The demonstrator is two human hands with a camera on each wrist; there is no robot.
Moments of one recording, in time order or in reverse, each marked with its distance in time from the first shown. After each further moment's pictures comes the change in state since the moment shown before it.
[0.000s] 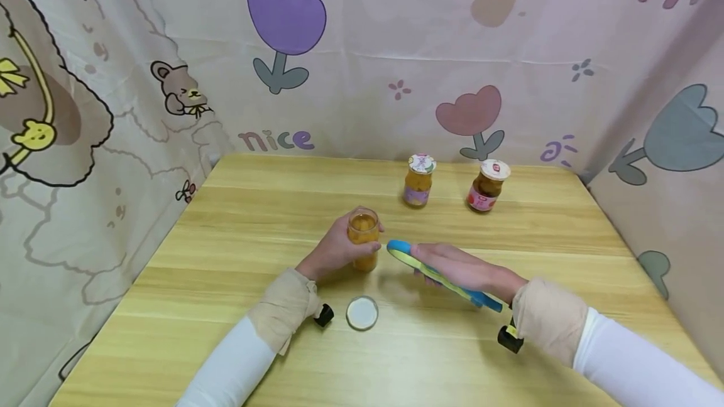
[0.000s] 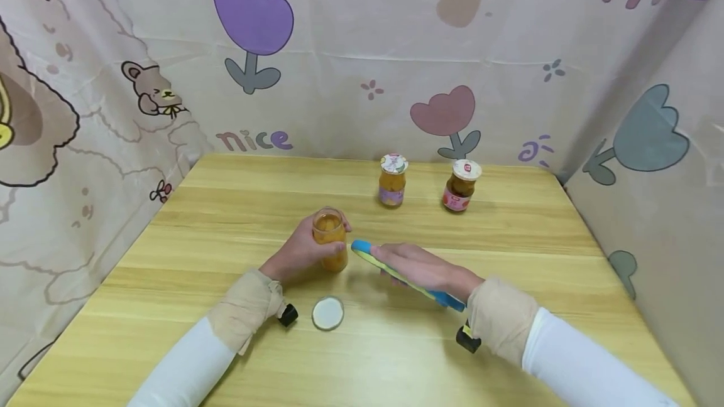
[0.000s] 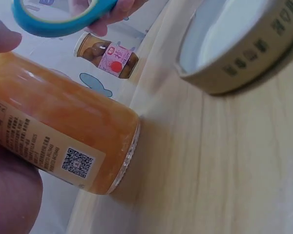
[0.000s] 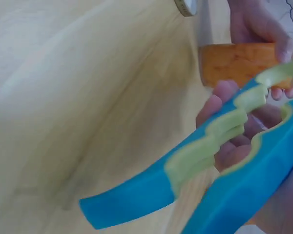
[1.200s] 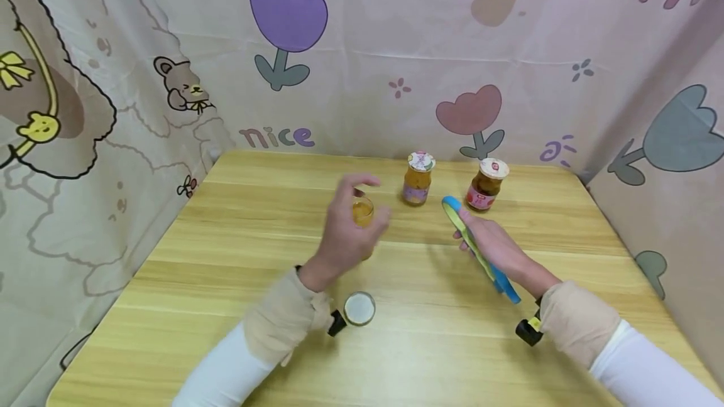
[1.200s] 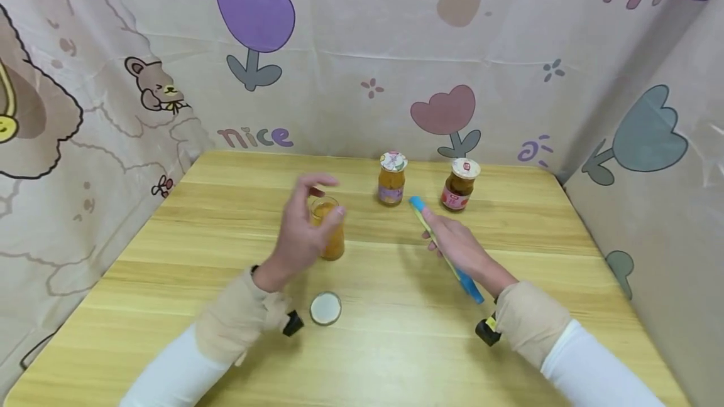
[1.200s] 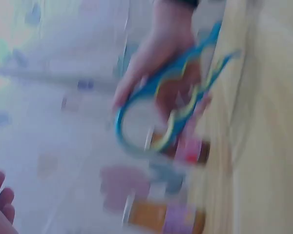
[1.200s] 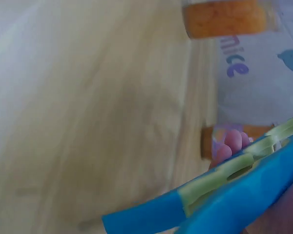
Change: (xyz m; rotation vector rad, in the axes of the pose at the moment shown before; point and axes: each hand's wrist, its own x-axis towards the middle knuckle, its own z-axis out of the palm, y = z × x) left_hand 0.005 0.092 0.045 0.372 0.463 0.544; right_hand -0.026 0.026 -0.041 0.051 0.455 0.202
